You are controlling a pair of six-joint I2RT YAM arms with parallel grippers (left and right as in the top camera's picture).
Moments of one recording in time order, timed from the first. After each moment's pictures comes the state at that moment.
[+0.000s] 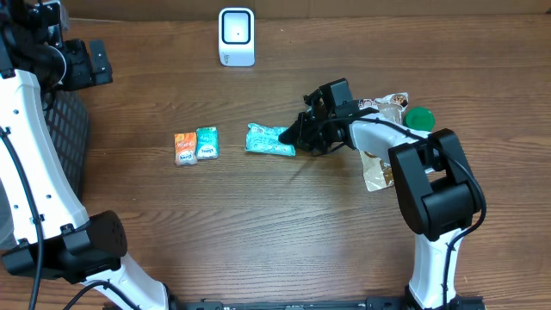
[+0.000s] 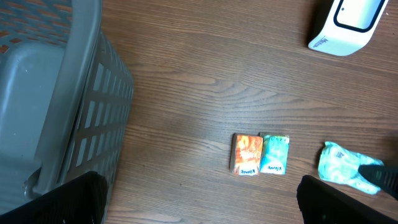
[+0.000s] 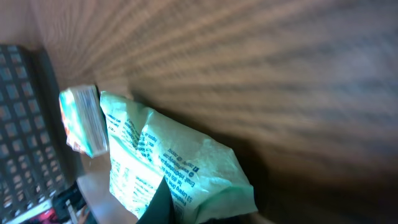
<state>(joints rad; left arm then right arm) 0.30 1.91 2.38 -1.56 0.09 0.03 0.34 2.14 1.28 -0.26 -0.70 0.63</state>
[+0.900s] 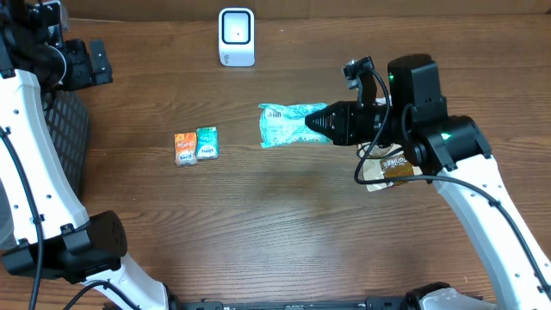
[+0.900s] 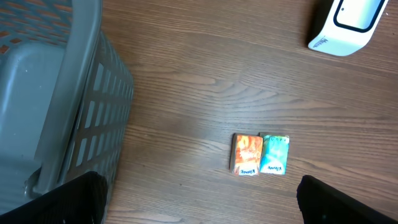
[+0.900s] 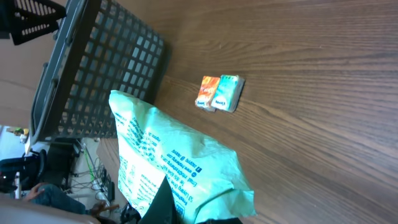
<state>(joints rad) 0.30 1.91 2.38 -1.56 0.09 0.03 0.30 1.38 1.31 -0.70 -0.70 0.36</state>
